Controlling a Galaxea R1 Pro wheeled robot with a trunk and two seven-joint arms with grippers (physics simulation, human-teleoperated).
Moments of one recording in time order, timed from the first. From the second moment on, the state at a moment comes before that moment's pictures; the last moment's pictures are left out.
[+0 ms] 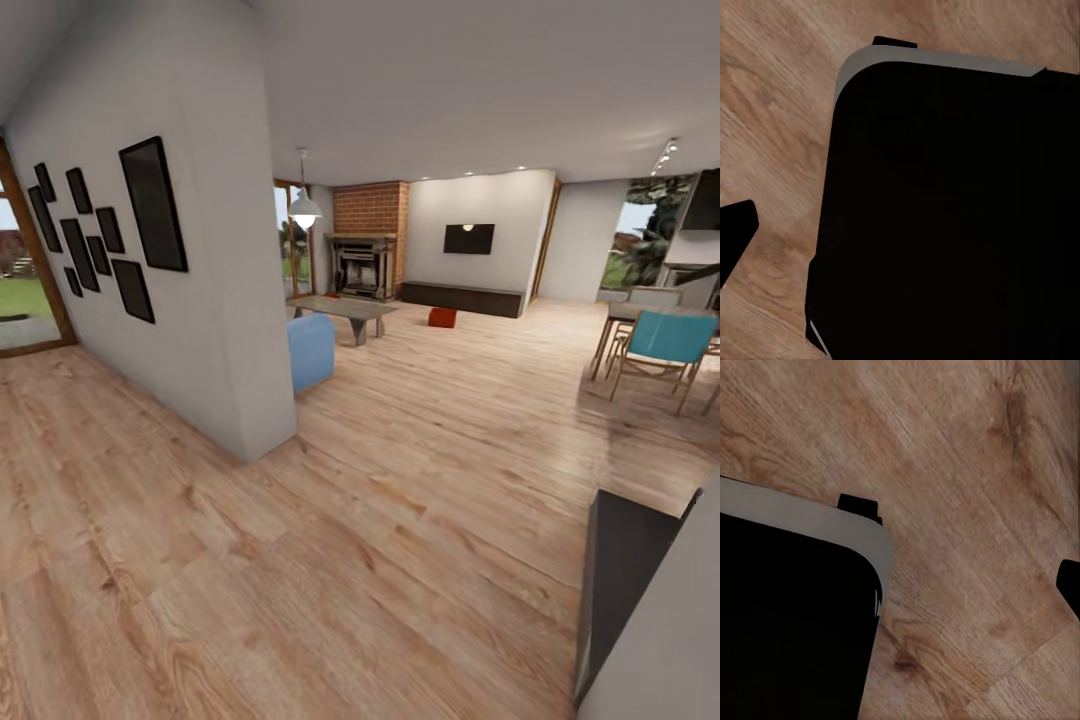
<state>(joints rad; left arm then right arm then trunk) 0.00 0.00 0.01 -0.05 0.17 -0.06 0.00 -0.11 -0.03 0.34 0.03 -0.07 -0.19 -0.10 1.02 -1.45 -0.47</state>
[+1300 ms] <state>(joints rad) 0.00 0.00 0.01 -0.05 0.17 -0.07 0.00 -0.11 -0.03 0.34 0.03 -0.07 -0.18 -0.10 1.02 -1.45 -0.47</state>
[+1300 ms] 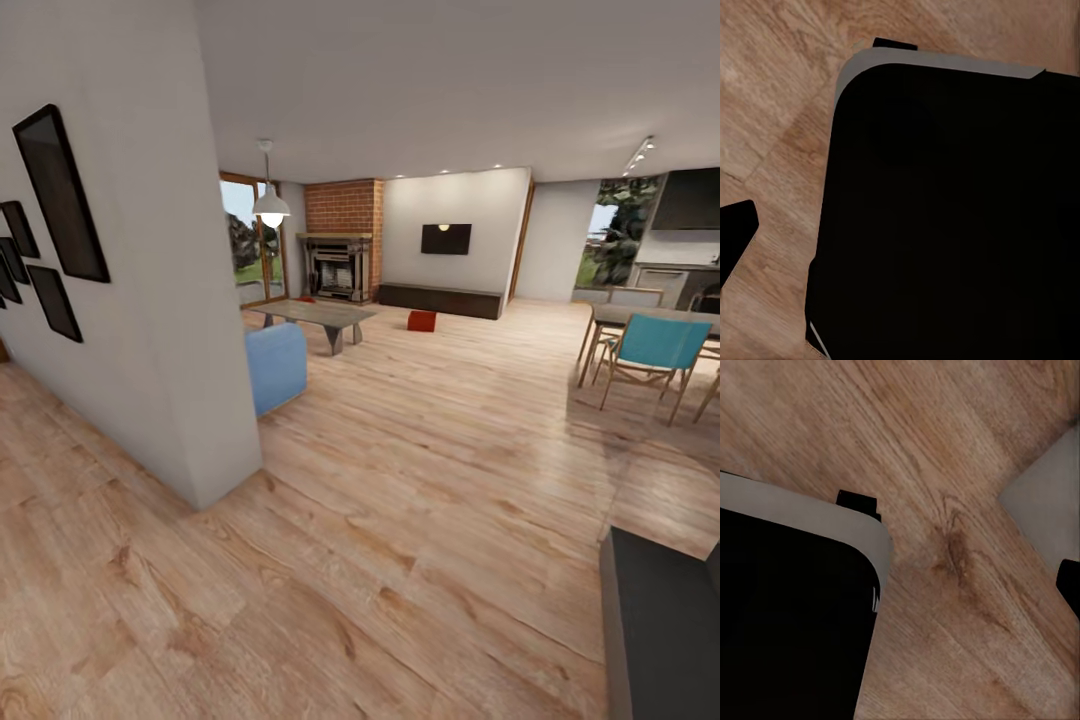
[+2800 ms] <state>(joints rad) 0.00 0.00 0.01 -0.05 0.17 -0.06 0.00 -0.11 -0.03 0.34 0.03 -0.07 -0.19 -0.09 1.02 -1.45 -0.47</state>
